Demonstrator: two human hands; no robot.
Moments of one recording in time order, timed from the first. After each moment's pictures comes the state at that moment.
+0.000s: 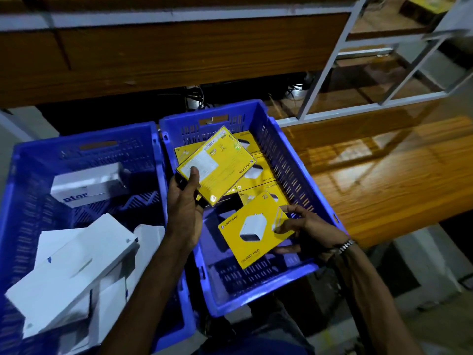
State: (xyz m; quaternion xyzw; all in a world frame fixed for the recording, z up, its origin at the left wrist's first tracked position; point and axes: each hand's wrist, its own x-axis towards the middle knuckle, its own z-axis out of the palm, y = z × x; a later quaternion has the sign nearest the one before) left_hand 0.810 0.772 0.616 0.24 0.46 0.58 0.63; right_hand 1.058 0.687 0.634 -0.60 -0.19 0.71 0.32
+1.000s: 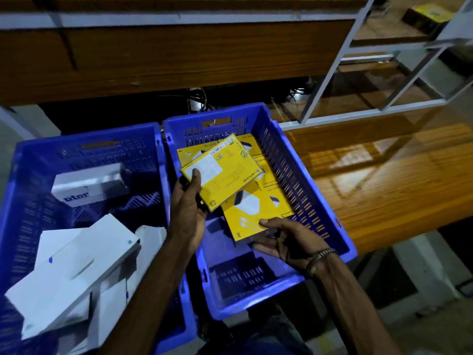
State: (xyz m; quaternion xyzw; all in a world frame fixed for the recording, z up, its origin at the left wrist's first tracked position) left_hand 0.810 0.770 0.624 0.18 0.43 0.57 0.68; right_hand 1.014 0.685 0.626 -0.50 -0.08 0.76 0.41
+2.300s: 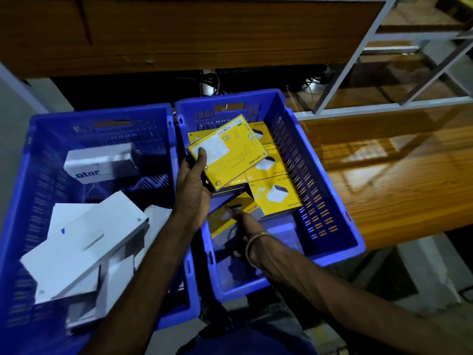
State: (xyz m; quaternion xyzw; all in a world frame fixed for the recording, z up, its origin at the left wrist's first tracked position) left_hand 0.803 0.781 0.618 0.18 0.44 0.58 0.66; right_hand 0.909 0.716 0.561 -0.70 -0.01 0.66 0.29
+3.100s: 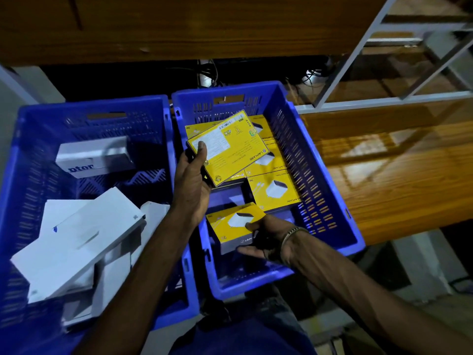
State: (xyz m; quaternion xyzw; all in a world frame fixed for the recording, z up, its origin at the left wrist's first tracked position) left_hand 0.803 0.787 0.609 0.20 0.44 0.56 0.67; right_hand 0.967 0.694 0.594 -0.64 -0.02 0.73 0.22
